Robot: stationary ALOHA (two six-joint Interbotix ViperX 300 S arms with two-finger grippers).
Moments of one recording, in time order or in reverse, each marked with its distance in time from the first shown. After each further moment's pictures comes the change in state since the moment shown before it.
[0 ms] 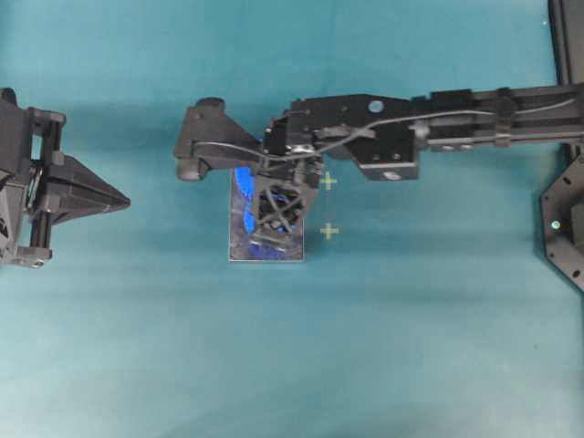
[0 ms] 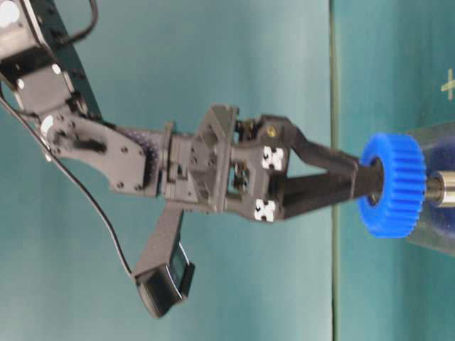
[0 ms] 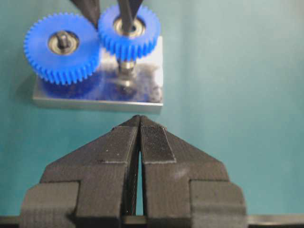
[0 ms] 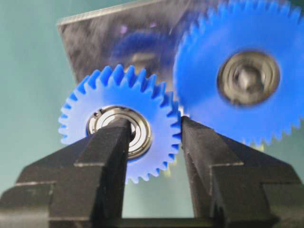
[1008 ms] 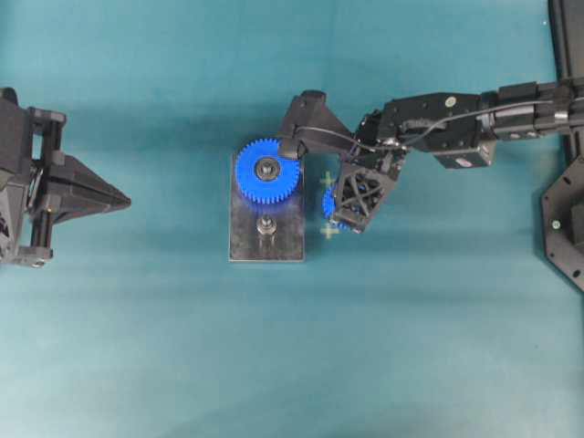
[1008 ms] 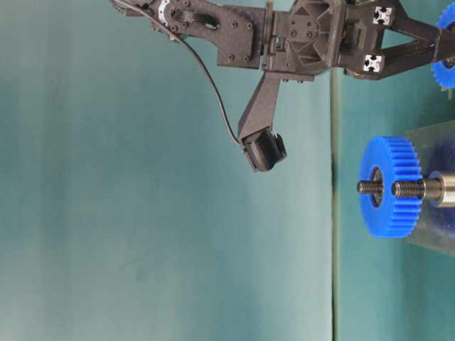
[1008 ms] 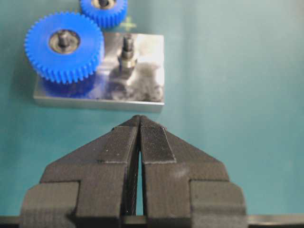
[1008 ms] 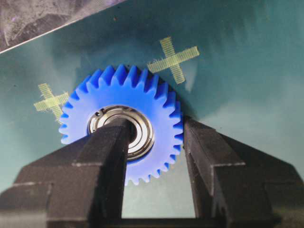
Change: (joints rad) left arm 0.003 0.003 0.000 0.000 0.002 0.000; right arm -0.104 -0.152 0.515 0.034 -0.295 -0.005
